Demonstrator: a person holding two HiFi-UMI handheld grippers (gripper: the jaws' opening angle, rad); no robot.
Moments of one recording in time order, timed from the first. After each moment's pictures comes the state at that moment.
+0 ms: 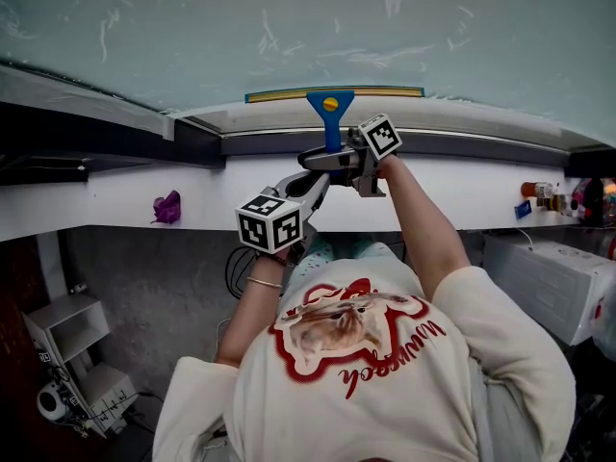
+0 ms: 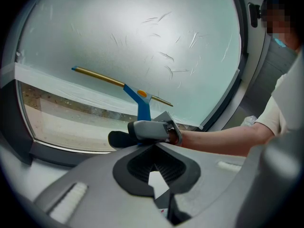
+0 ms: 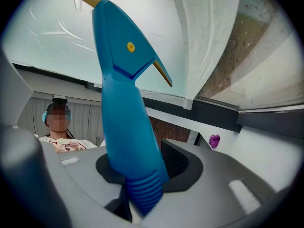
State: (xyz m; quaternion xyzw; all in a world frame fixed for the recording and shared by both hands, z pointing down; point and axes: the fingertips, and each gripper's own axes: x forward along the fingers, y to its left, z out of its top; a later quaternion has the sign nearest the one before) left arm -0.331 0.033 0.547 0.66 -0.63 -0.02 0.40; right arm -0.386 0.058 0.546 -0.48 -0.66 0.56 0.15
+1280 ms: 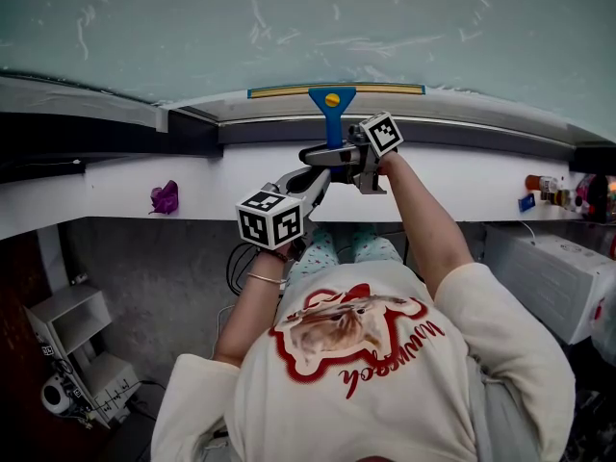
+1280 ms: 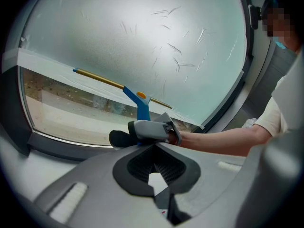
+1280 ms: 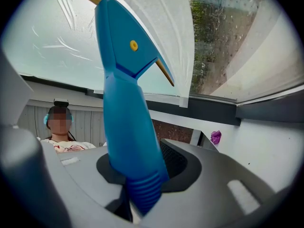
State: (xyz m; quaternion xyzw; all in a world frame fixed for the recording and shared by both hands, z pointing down) left arm -0.328 0.034 0.572 0.65 -0.63 -0.03 0.42; right arm -0.382 0.058 0.573 -0.47 -0.63 0.59 0.15
